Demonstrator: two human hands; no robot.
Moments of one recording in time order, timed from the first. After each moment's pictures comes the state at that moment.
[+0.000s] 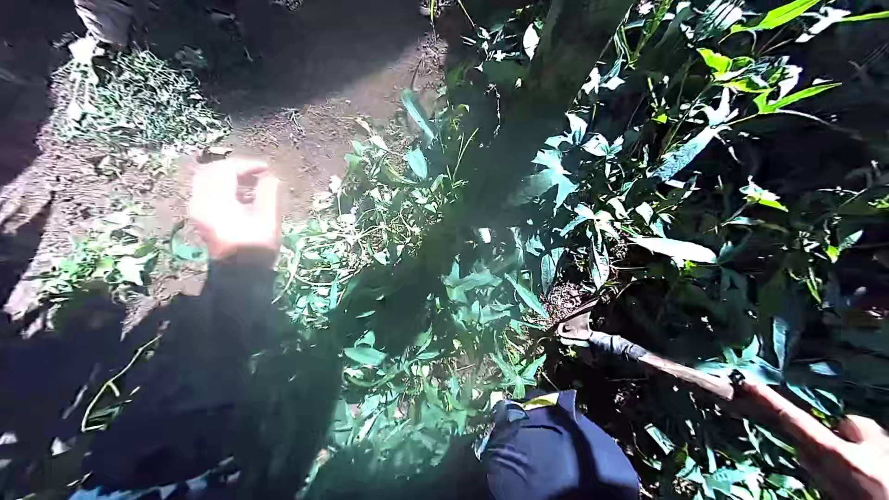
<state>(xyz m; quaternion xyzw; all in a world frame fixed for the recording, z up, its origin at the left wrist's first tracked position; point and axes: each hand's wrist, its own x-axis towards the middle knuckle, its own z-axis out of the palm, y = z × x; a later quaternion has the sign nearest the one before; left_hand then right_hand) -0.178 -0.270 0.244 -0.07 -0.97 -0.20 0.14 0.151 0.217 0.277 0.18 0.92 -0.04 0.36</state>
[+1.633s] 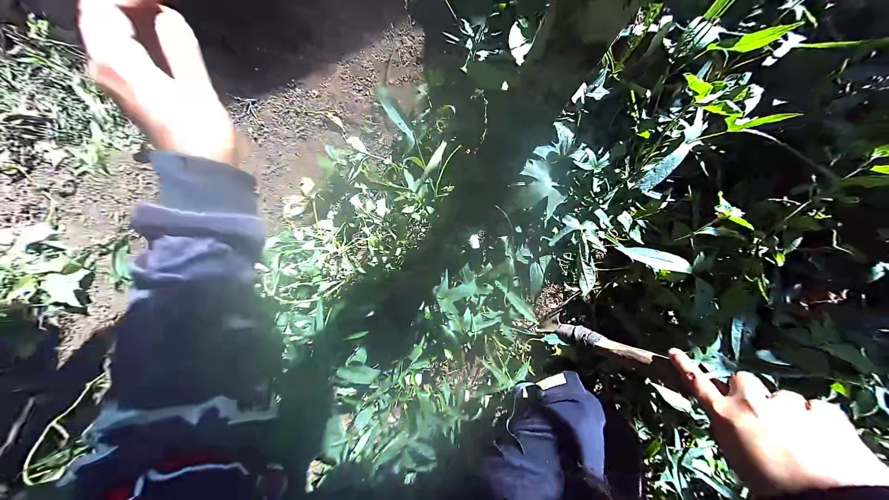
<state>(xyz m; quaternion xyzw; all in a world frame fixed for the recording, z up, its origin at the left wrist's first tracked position) -0.303 -0.233 0.279 -0.07 -0.91 -0.34 0.21 0.076 0.139 0.306 0.18 0.89 0.05 0.40</state>
